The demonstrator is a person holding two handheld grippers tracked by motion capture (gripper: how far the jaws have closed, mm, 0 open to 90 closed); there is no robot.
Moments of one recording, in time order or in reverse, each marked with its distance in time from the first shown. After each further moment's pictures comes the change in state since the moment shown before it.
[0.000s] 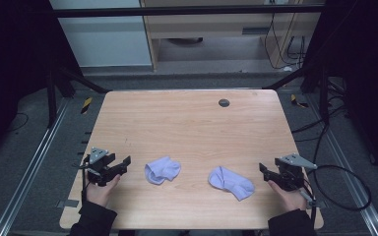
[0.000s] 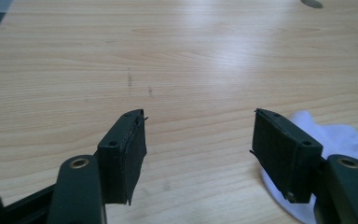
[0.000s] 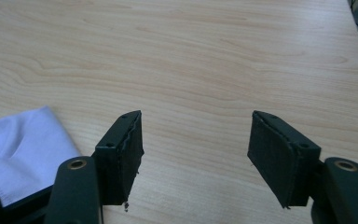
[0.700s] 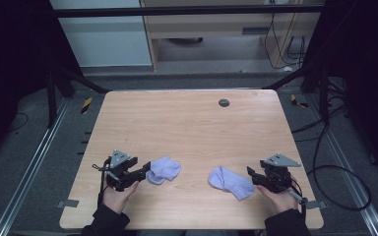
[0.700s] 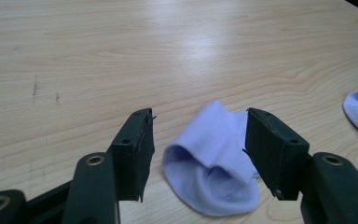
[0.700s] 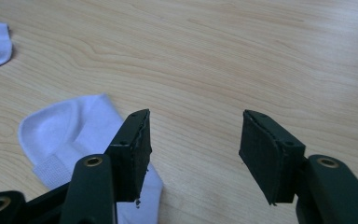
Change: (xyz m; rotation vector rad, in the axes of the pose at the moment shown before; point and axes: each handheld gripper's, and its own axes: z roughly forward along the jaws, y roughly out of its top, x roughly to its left) left arm -0.059 0.005 0.002 0.026 -0.114 0.083; right arm 0.038 0.012 0.002 0.052 0.079 -0.097
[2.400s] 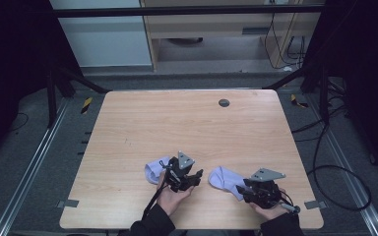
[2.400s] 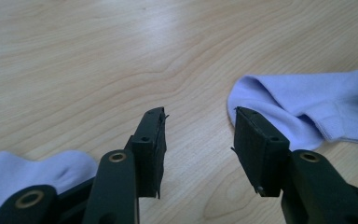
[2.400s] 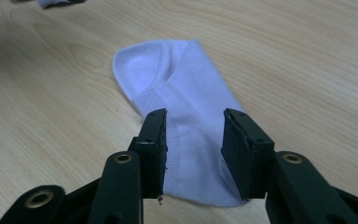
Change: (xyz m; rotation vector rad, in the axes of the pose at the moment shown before) left arm -0.135 0.010 0.081 0.138 -0.144 0.176; right arm 0.040 -0.020 -0.007 0.128 0.174 -0.124
